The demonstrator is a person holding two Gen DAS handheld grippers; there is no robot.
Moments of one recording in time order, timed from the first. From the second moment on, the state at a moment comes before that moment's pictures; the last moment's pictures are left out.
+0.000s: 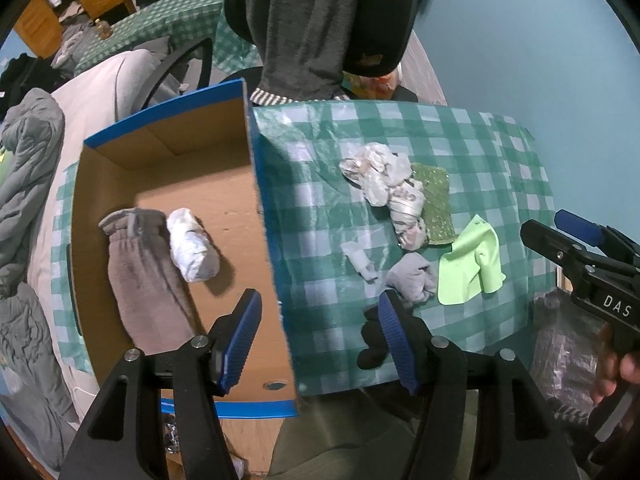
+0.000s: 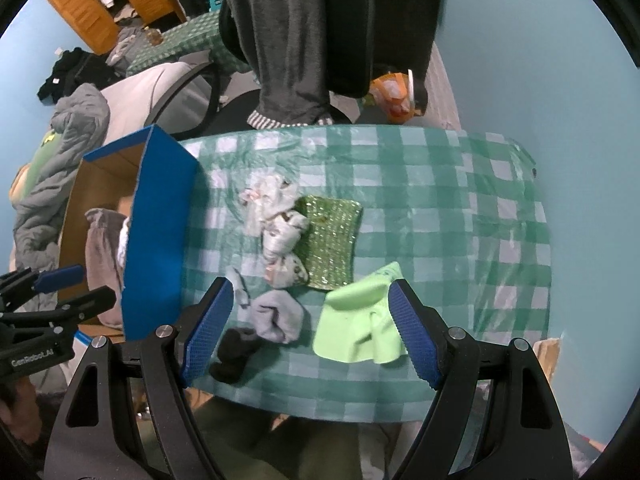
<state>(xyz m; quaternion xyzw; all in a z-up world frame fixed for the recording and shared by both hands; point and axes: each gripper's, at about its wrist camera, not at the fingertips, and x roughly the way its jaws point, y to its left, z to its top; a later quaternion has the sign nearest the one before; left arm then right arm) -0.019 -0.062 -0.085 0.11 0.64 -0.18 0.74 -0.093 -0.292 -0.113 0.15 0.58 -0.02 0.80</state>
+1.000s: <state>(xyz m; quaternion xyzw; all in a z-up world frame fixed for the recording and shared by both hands) -0.054 -0.102 -0.159 0.13 0.68 -0.19 0.69 -0.110 -0.331 -0.209 0.14 0.63 0.00 0.76</state>
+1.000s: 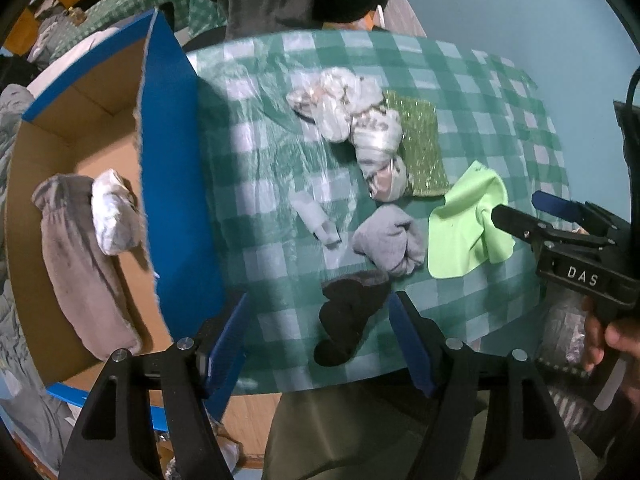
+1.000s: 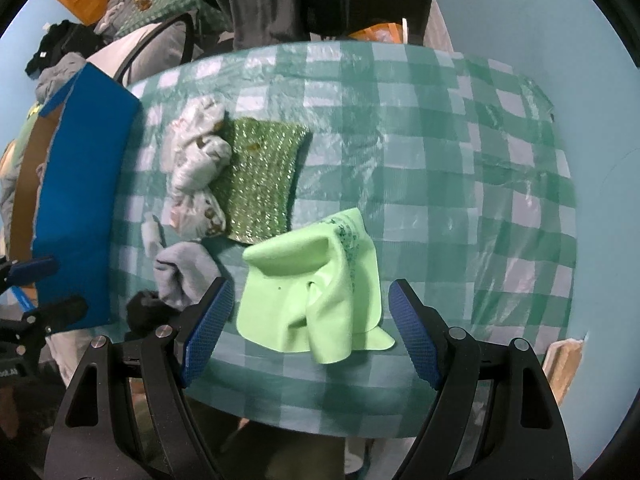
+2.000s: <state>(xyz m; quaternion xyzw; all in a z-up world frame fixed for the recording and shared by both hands) -0.088 -0.124 -0.231 0.17 0.70 -0.16 0.68 -0.107 -0.319 -0.260 0.10 0.66 -0.01 0.75</state>
